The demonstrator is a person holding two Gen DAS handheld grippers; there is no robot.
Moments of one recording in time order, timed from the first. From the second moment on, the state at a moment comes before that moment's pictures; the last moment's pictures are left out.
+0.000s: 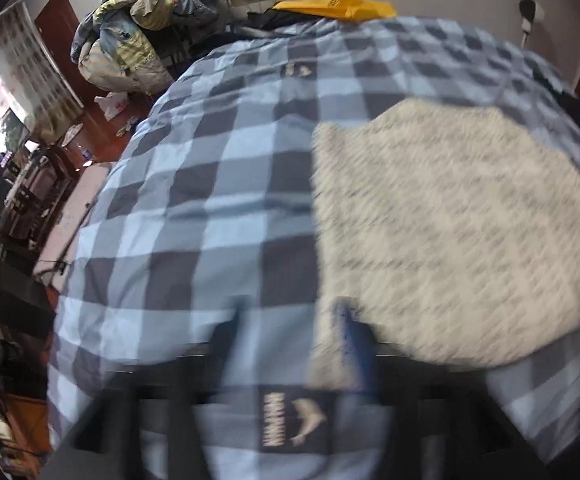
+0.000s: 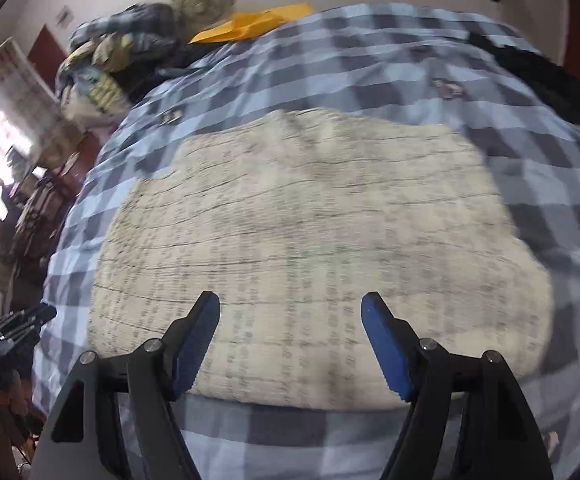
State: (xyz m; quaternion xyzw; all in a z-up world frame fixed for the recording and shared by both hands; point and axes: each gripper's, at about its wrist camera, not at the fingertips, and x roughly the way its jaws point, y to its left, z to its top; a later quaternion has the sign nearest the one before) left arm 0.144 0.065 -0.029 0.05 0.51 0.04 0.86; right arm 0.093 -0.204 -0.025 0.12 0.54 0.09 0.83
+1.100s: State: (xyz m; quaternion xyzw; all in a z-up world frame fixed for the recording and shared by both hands) left arm 0.199 0.048 -0.148 -0.07 0.57 -0.06 0.82; right arm 0.111 -0.327 -0.070 0.06 0.61 0.01 0.79
